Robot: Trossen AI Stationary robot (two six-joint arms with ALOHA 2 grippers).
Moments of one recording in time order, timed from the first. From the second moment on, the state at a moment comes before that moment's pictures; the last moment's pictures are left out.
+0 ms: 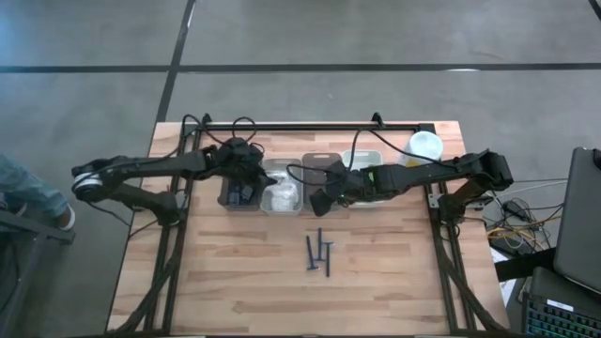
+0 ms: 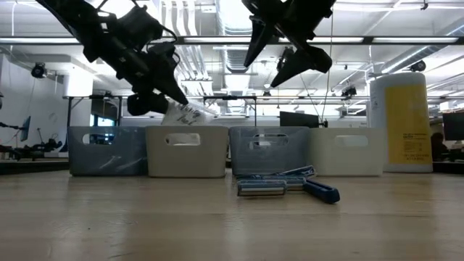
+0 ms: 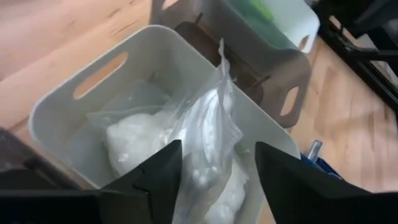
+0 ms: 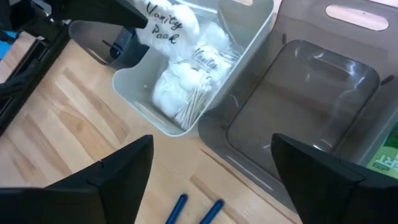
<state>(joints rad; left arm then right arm) 0.39 1.19 0.67 -0.10 0.20 -0.46 0.06 1.59 1.28 -0.59 0.31 1.00</state>
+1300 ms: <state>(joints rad) 0.38 1.28 0.79 0.04 0.01 -0.16 0.06 1.58 1.23 -0.63 0.30 1.07</state>
